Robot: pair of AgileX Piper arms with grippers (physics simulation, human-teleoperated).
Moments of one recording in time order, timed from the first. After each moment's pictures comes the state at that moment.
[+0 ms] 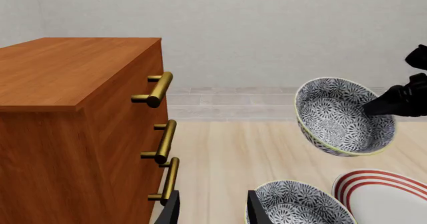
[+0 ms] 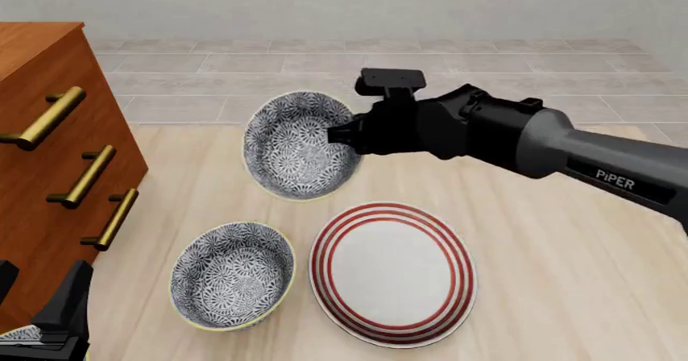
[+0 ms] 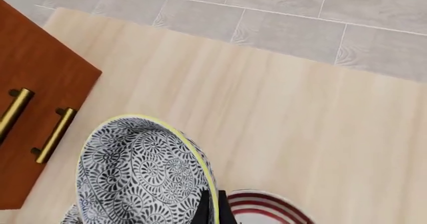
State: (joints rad) left arm 0.00 0.01 0.00 0.00 0.00; right arm 0.59 1.77 -1.38 0.34 0.31
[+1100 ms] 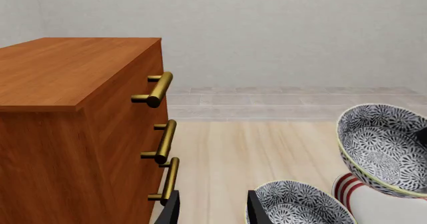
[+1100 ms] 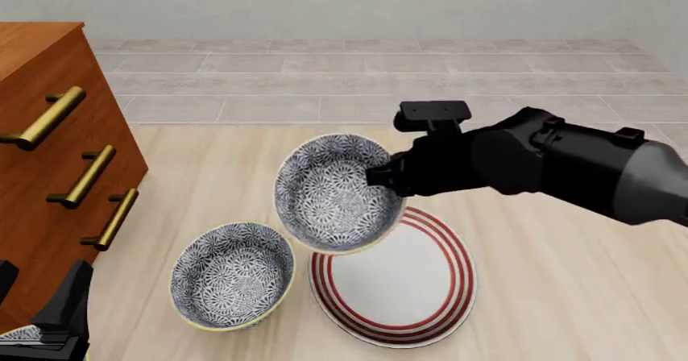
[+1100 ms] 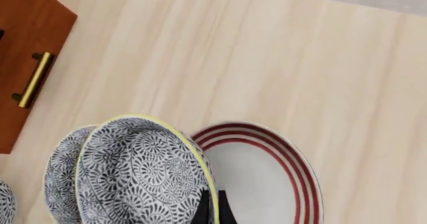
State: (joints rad) left arm 0.00 0.01 0.00 0.00 0.00; right arm 0.59 1.52 -1.12 0.49 0.31
